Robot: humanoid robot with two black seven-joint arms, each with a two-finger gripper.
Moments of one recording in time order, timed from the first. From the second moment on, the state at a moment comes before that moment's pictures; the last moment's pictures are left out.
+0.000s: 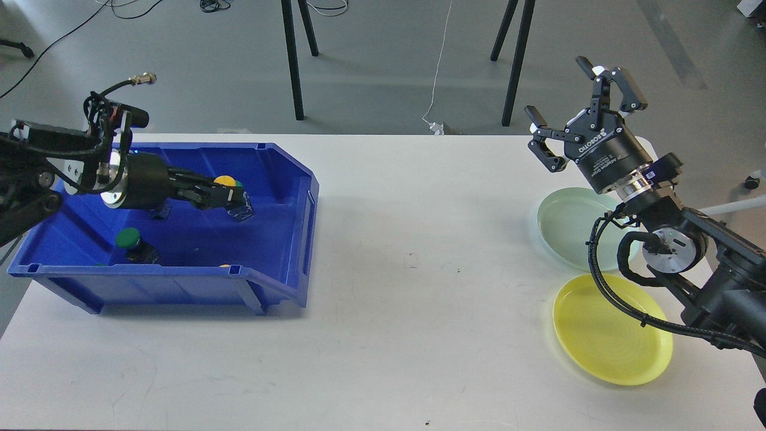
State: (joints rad) left arm -1.05 0.85 -0.27 -1.14 1.60 -0.49 -0.49; right arm 0.66 -0.43 0.71 0.91 -0.11 0.49 0.49
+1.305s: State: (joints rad) left arm -0.80 0.42 -0.44 -1.19 0.80 -0.43 -0.49; right arm 0.37 -0.49 0.82 1.37 -0.85 0.20 0.49
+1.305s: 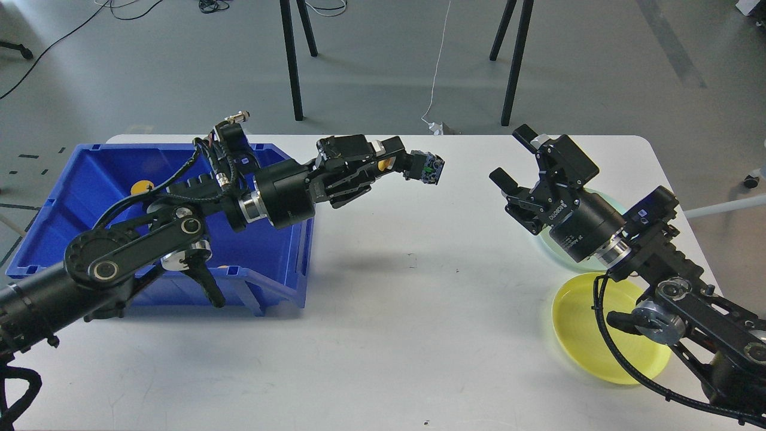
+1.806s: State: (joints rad) left arm -0.80 0.42 -0.44 -1.19 0.80 -0.43 -0.49; right arm 0.42 -0.48 0.74 1.36 -0.46 0.44 0.49
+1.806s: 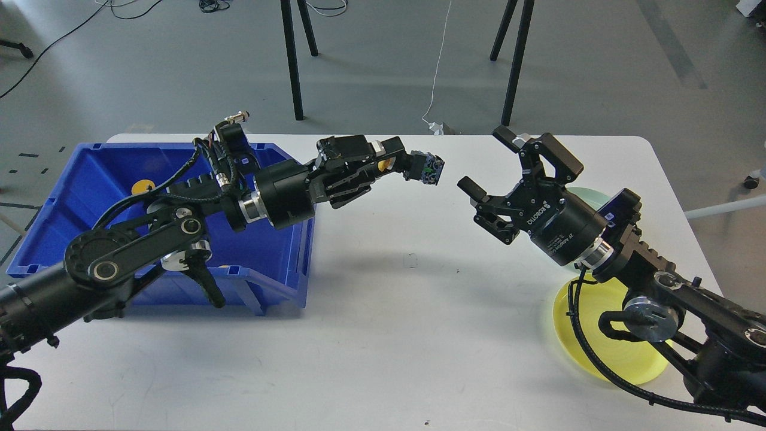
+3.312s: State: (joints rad) left arm -0.80 0.42 -0.43 -1.19 0.81 -0.42 -0.49; right arm 0.56 -0.34 0.55 1.22 -0.32 0.49 0.38
